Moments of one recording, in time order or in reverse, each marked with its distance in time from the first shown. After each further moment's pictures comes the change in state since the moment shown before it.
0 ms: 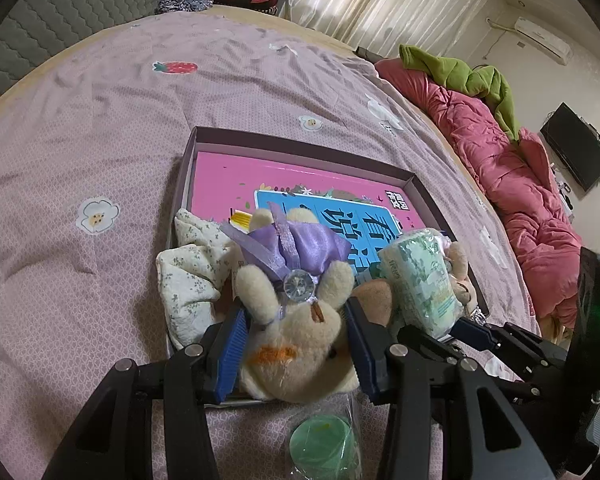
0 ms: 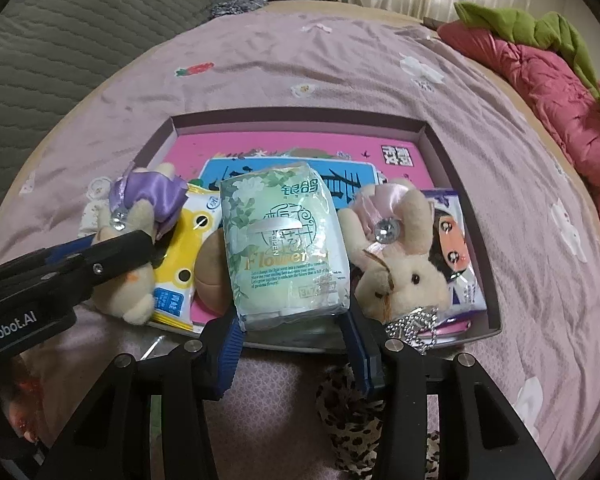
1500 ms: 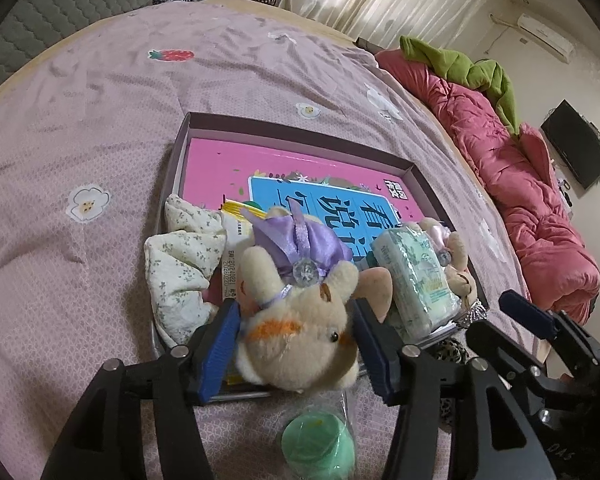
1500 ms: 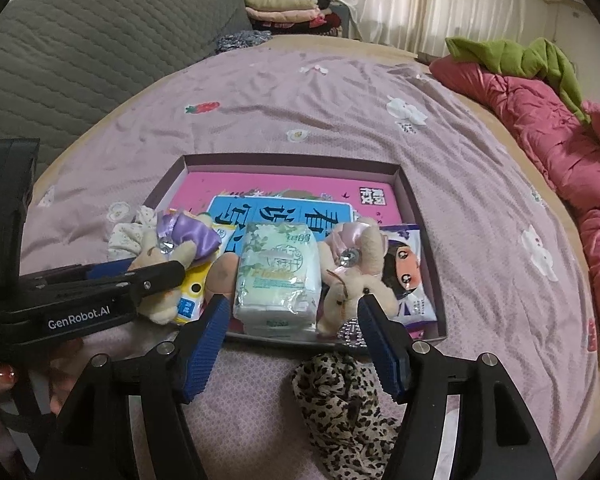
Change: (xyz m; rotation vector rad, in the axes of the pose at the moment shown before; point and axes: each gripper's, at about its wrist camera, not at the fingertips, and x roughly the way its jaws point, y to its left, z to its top) left arm 0.006 0.003 -0.002 -0.011 0.040 -0.011; right arm -0.061 -0.005 -0.007 -0.038 -0.139 -0.020
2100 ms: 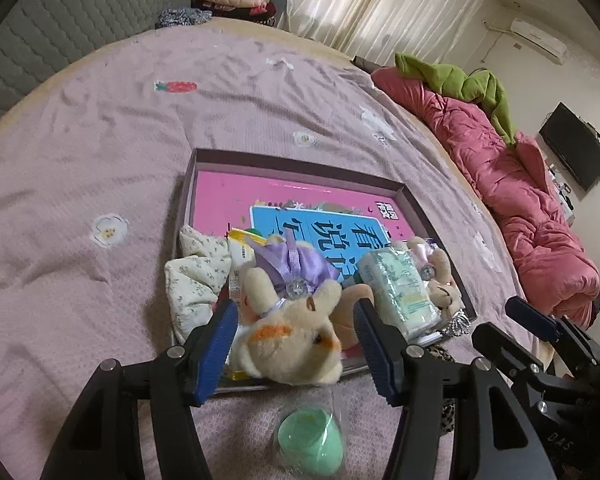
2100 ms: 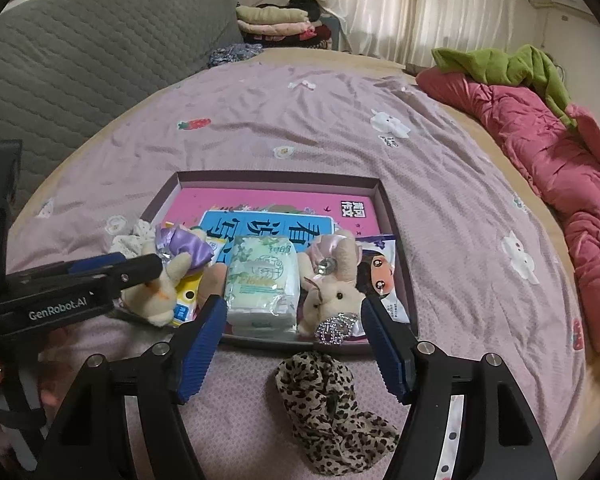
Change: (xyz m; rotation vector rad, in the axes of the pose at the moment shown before) left arm -0.034 -0.012 0.004 0.022 -0.073 0.025; right arm -0.026 -0.010 0.000 0.013 -0.044 -0.027
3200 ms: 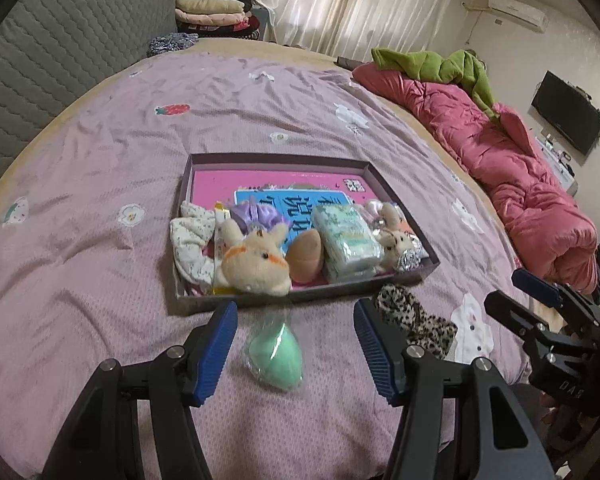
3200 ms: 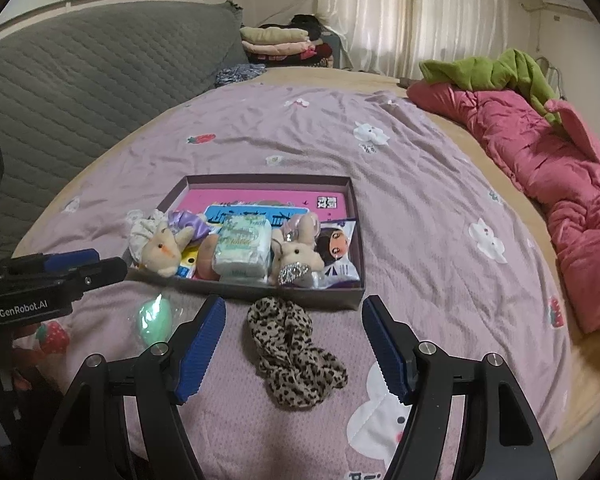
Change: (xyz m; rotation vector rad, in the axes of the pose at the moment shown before) left arm -0.067 -0.053 -0.052 0.103 -0.016 0.073; right arm -0.073 -0.042 -0.053 0.016 -0.064 0.045
